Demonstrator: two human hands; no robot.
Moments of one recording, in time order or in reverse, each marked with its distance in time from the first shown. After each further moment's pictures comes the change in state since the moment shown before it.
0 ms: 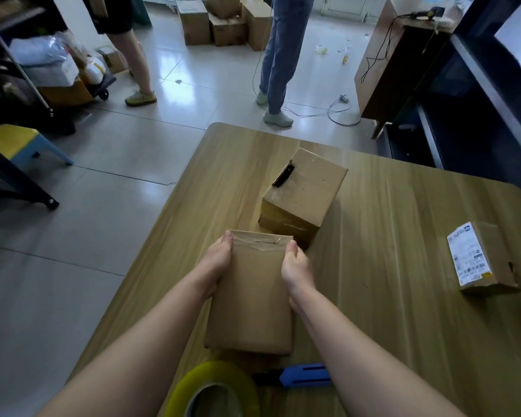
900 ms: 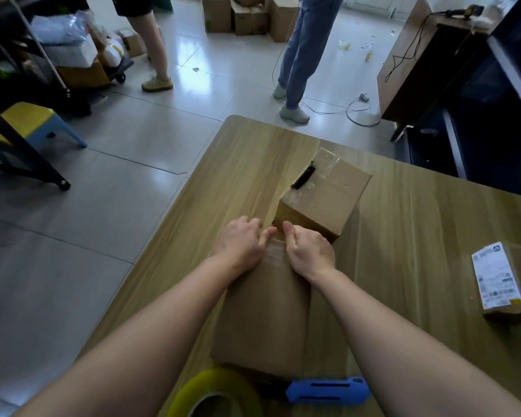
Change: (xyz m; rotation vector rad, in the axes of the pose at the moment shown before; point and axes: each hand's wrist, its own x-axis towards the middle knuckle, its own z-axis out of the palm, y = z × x) left_hand 0.033 0.019 0.006 1.004 0.159 0.507; right_hand 0.043 -0.035 -0.001 -0.900 -0.022 -0.565
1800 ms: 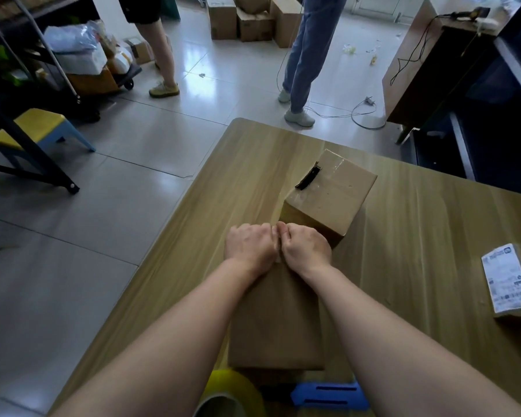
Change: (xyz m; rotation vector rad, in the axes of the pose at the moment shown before) left_hand -0.004 0.018 0.010 0.219 0.128 0.002; right_hand 0.005 -0.016 0.006 -0.090 0.038 -0.014
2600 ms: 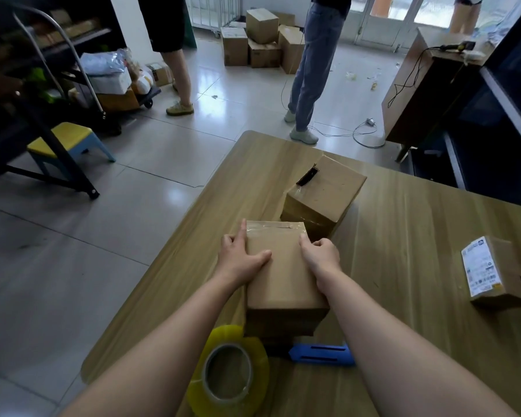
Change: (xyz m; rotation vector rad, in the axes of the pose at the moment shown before) left_hand -0.095 -0.025 -0.013 -0.823 -0.092 -0.319; right_hand -0.075 0.013 -0.018 0.772 -0.020 0.540
